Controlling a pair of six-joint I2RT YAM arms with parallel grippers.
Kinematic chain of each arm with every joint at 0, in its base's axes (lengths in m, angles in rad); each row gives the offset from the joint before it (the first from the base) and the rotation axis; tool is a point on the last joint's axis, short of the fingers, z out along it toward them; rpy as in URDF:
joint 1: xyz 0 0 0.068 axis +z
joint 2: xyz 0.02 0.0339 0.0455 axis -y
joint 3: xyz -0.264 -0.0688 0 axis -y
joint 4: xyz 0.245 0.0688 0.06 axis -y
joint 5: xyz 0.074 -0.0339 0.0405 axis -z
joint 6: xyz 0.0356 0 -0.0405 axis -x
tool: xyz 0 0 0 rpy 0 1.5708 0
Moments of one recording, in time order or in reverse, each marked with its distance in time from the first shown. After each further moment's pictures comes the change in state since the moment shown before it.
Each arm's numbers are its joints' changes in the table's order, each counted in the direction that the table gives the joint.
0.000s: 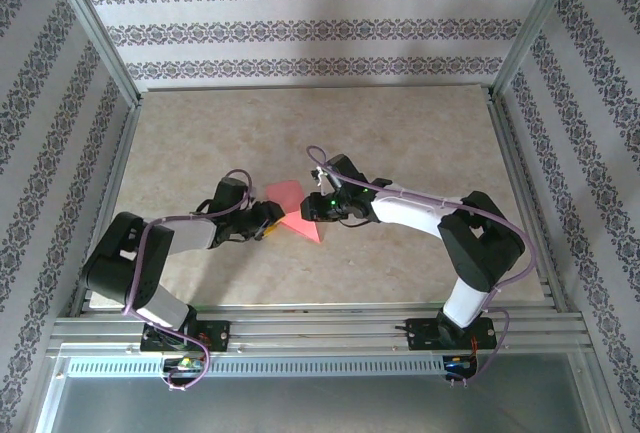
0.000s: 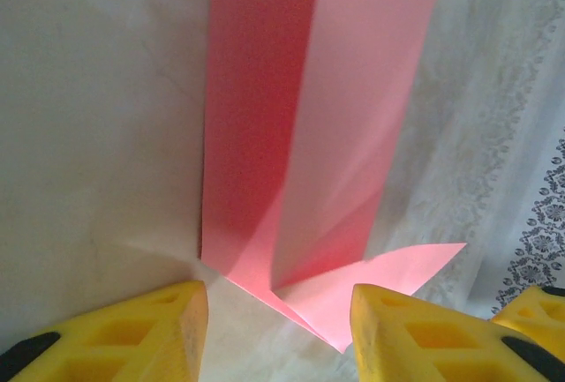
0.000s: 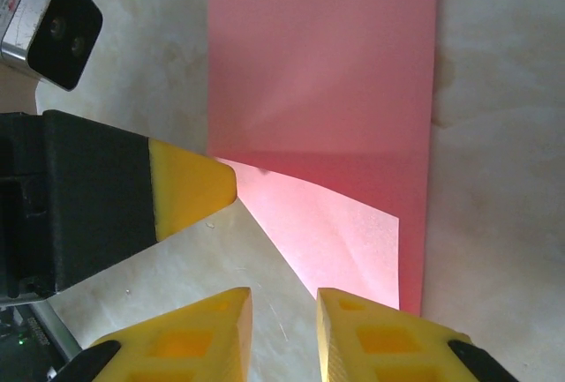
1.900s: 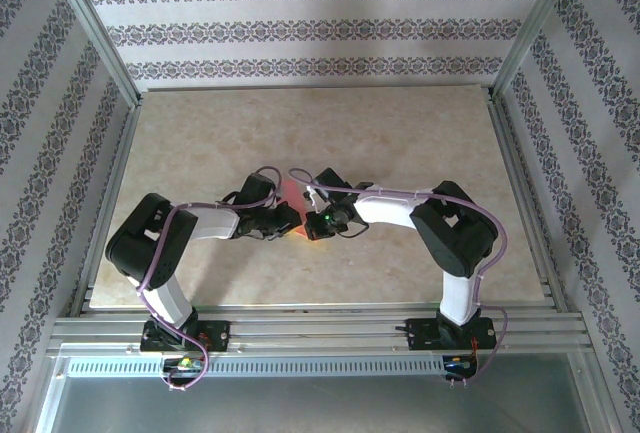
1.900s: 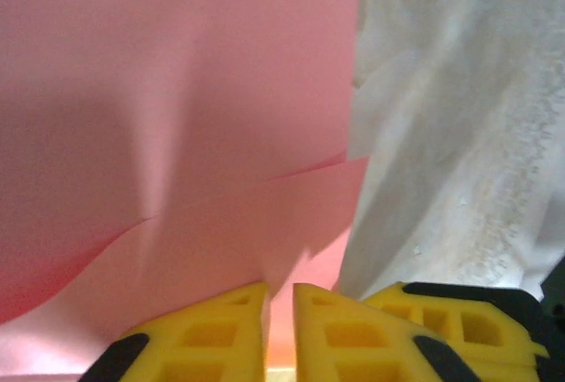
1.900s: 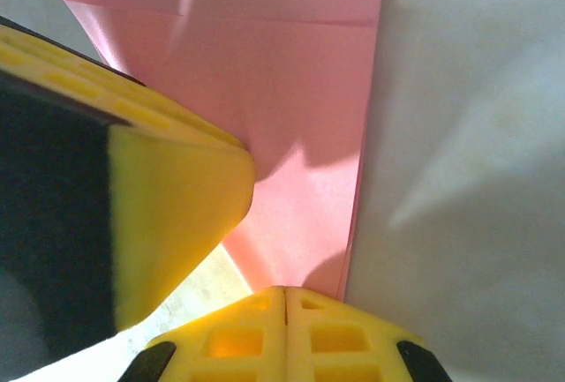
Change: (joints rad) left arm -0.122 -0.155 0.147 -0.057 -0.009 -0.131; right arm 0.037 -0.163 0.054 -0.151 0.027 0.162
